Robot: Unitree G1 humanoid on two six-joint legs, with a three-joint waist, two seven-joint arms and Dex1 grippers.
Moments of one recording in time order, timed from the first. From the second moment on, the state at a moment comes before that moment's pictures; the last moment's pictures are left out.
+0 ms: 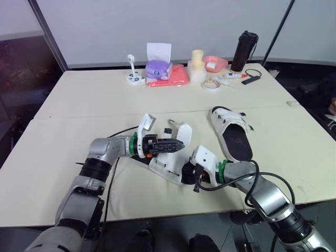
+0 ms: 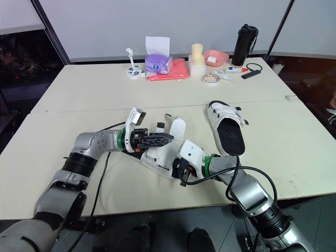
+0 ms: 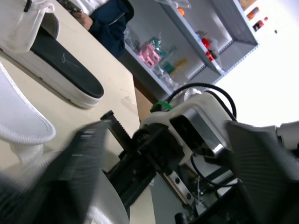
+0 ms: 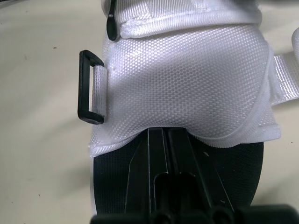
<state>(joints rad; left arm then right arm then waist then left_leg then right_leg) -0.83 0.32 -0.12 0.51 -0.68 0.89 -1.30 -0.32 -0.60 0.34 -0.37 0.13 0.64 0.76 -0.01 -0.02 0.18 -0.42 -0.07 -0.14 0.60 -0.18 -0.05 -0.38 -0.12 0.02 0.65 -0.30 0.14</state>
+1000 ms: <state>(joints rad) -0.54 0.63 -0.15 0.19 -0.60 0.88 -1.42 -0.32 -0.61 0.34 -0.38 0.13 0.65 0.77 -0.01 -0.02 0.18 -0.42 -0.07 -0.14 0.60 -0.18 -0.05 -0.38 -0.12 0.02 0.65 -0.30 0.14</state>
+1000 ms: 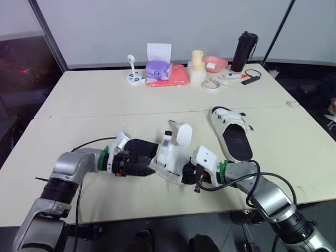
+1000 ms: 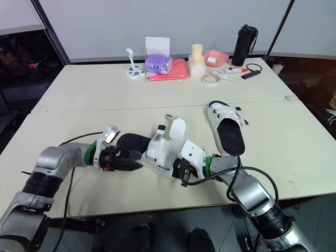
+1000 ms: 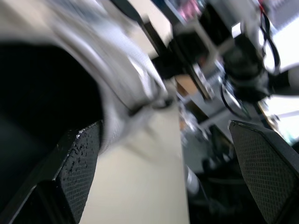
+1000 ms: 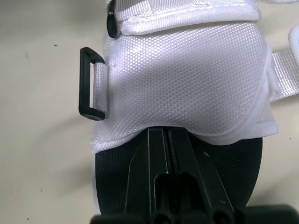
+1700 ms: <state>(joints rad) -0.49 0.66 -0.23 0.02 -0.58 0.85 -1.48 -0.33 -0.63 0.31 -0.36 0.13 0.63 0.80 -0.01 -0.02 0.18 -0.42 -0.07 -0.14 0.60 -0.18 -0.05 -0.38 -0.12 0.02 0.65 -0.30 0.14</state>
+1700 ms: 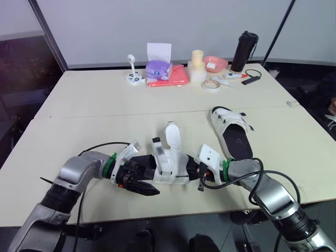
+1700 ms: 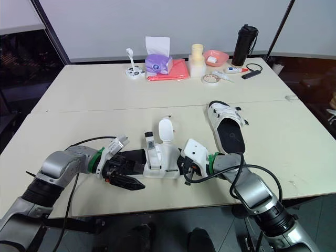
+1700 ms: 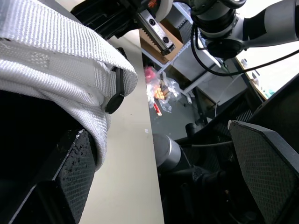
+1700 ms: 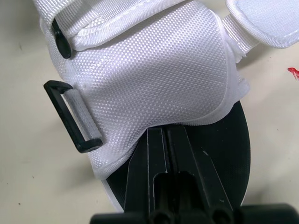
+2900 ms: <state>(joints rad) -0.75 0.43 -0.04 0.54 -0.48 0.74 -1.18 -0.34 -0.63 0.33 -0.33 0.13 0.60 0.79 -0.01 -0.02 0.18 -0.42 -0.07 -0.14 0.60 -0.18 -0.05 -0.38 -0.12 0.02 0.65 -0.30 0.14</state>
